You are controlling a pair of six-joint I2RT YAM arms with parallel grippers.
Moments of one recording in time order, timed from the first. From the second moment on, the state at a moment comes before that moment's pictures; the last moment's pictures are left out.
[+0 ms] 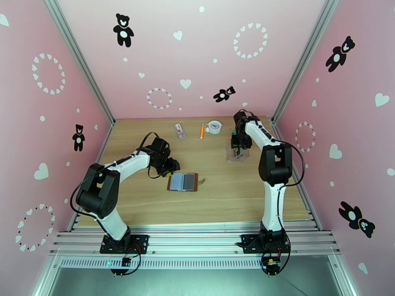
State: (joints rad) left arm -0.37 1.73 1.11 -0.59 0.44 -0.66; right arm 0.15 2.19 1.93 -1.13 0.12 0.18
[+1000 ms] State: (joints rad) left arm -0.37 1.73 1.11 -0.59 0.44 -0.66; right arm 0.14 2.27 2.04 -1.23 0.13 0.21
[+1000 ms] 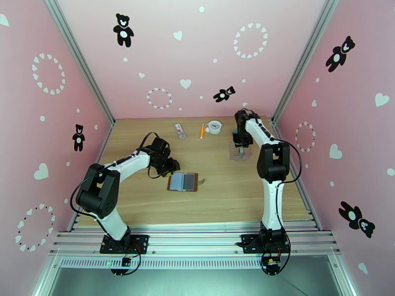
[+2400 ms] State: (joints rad) left arm -0.37 1.73 1.12 -0.59 0.44 -0.65; right arm 0.10 2.32 2.08 -1.30 0.20 0.23
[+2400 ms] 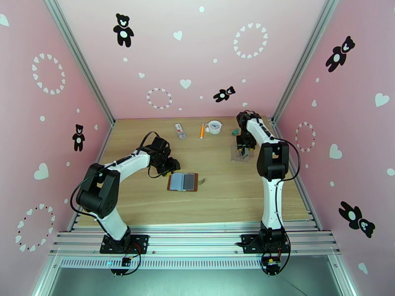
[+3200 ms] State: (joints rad) left arm -0.37 1.73 1.12 -0.59 0.44 -0.65; right arm 0.05 2.22 2.05 -1.31 0.25 0.22
